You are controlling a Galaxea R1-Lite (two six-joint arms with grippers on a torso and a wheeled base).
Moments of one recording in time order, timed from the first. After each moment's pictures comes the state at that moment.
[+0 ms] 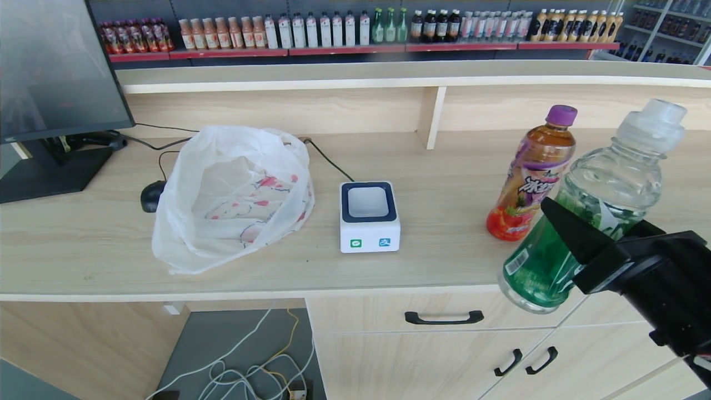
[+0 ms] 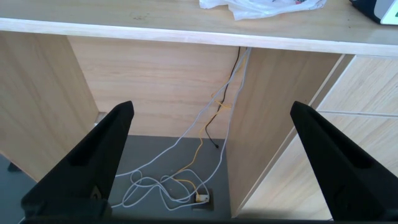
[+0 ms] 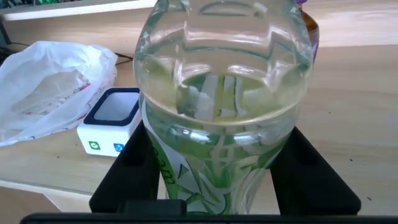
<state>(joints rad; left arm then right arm) 0.00 0.00 0.00 0.00 0.00 0.00 0.68 1.36 -0.28 -1.37 -0.44 -0.06</state>
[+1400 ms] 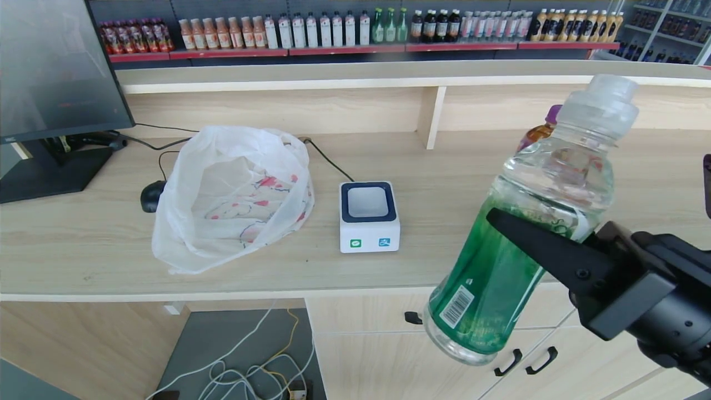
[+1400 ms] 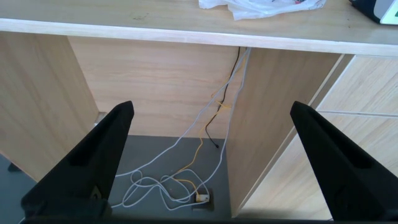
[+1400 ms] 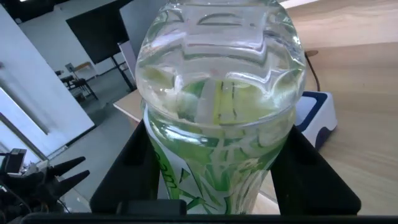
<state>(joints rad) 0.00 0.00 0.00 0.00 0.00 0.00 0.73 1.37 -0.37 -1.34 0.14 0.28</state>
